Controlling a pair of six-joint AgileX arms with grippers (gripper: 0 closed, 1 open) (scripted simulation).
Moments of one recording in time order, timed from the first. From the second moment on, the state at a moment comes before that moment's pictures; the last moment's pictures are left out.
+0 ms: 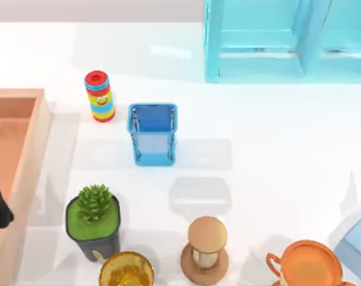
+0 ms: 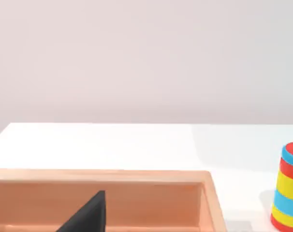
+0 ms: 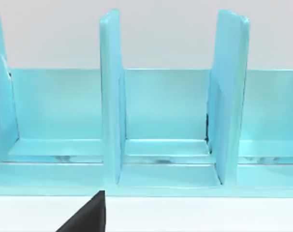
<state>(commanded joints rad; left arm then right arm) 0.00 0.00 0.00 0.00 0.00 0.00 0.00 0.00 0.00 0.00 0.00 0.00</state>
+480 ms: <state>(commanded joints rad) 0.00 0.00 0.00 0.00 0.00 0.00 0.00 0.20 0.23 -0.15 -0.01 0.01</state>
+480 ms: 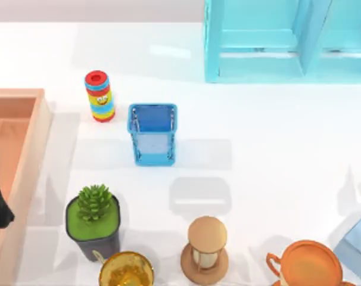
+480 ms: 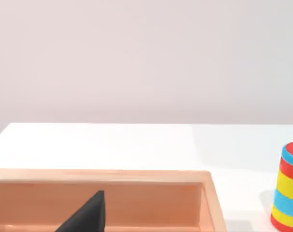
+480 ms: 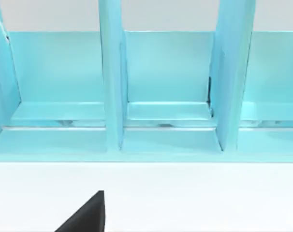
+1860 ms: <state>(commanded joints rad) 0.00 0.00 0.00 0.00 0.00 0.00 -0.27 1.87 1.61 -1.31 0.00 -0.26</state>
